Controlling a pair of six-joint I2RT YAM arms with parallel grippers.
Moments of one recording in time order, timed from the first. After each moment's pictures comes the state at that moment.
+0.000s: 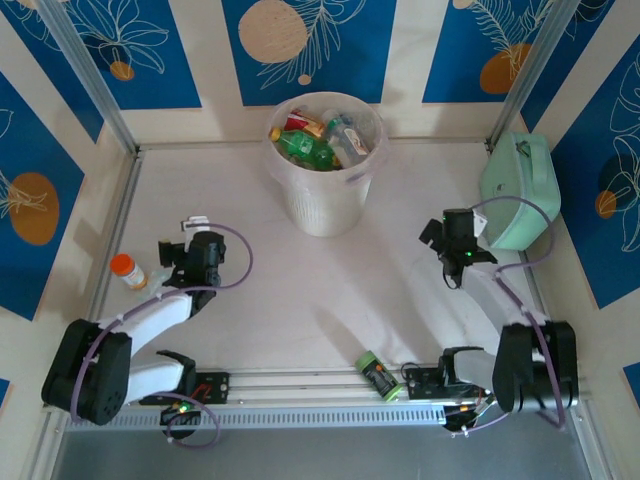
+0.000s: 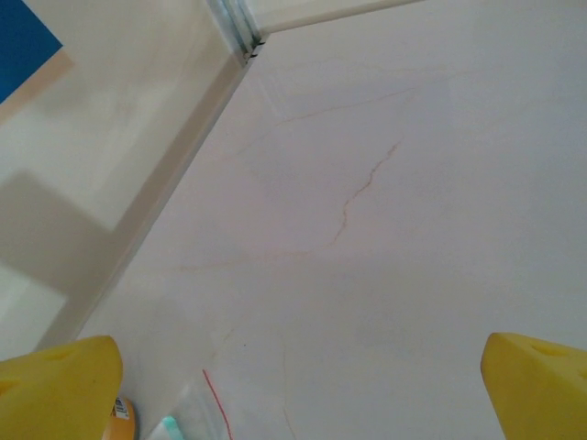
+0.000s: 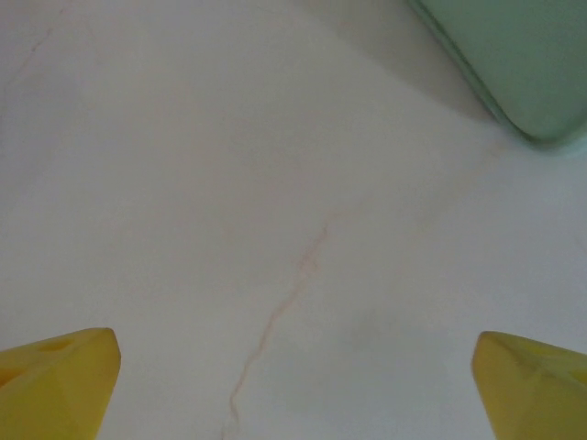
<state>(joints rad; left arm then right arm) -0.32 1.20 0.42 0.22 -0.76 -0.05 0.05 1.22 0.60 -0.18 0.30 0.52</state>
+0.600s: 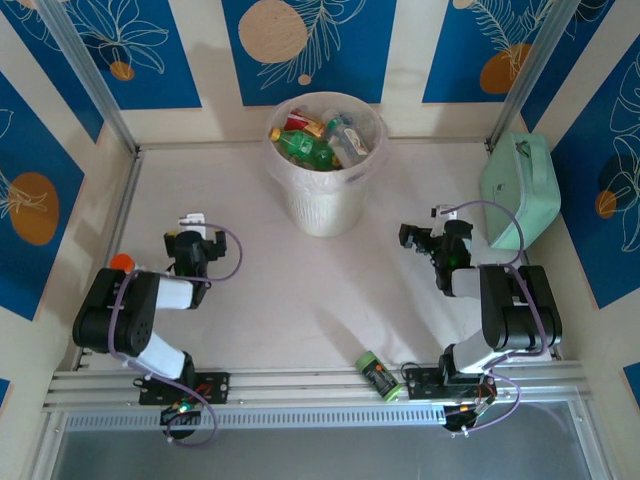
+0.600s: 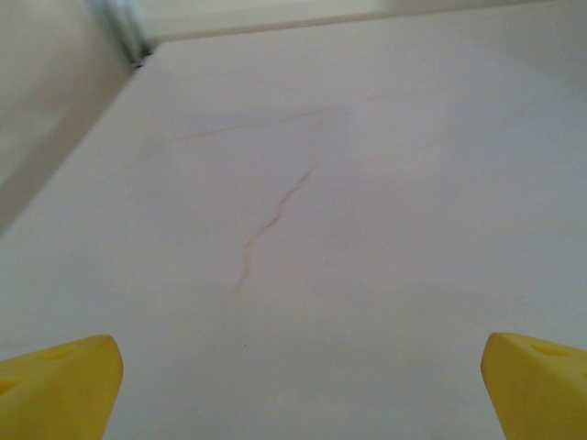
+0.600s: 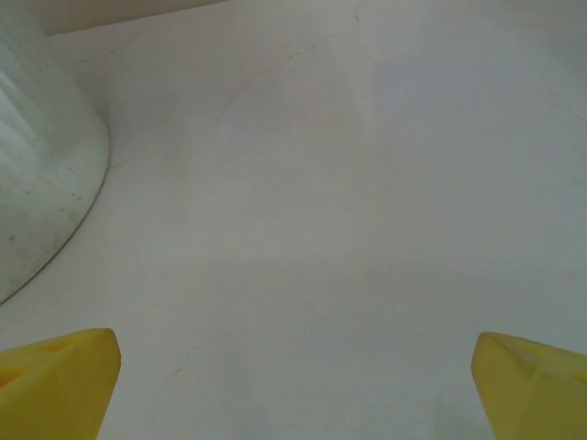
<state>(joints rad) -0.09 1.55 0.37 0.79 -0.28 0.01 -0.02 1.52 0.41 0.63 -0.14 0.13</state>
